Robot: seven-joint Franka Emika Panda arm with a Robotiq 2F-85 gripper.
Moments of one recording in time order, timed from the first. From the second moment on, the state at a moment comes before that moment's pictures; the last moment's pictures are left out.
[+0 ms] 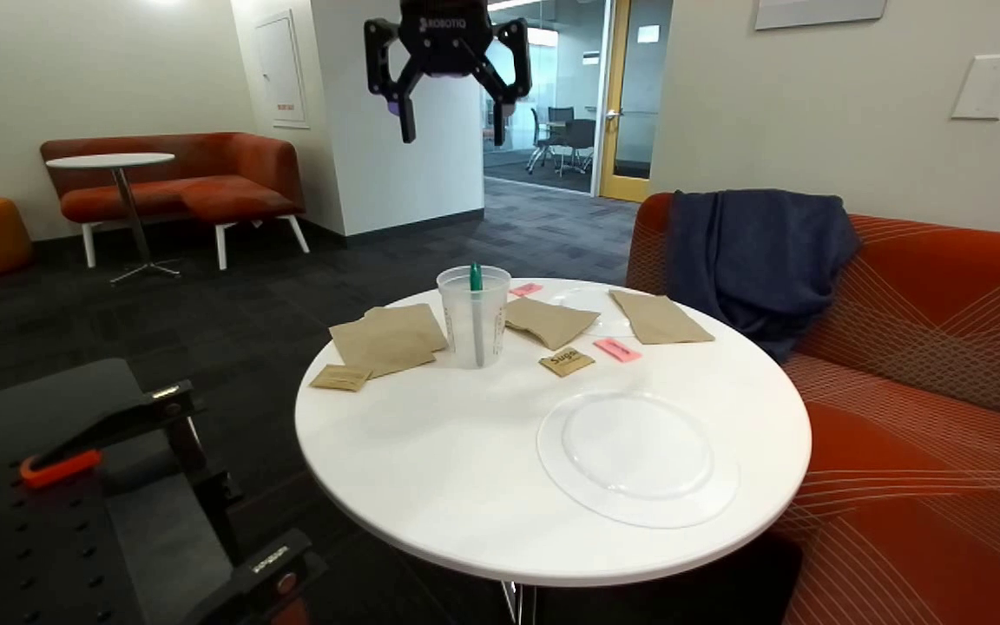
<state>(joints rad) 0.17 -0.09 -0.07 -2.52 0.19 2.60 -0.66</state>
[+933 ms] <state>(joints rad) 0.09 0.06 0.03 -2.48 0.23 2.66 -0.81</state>
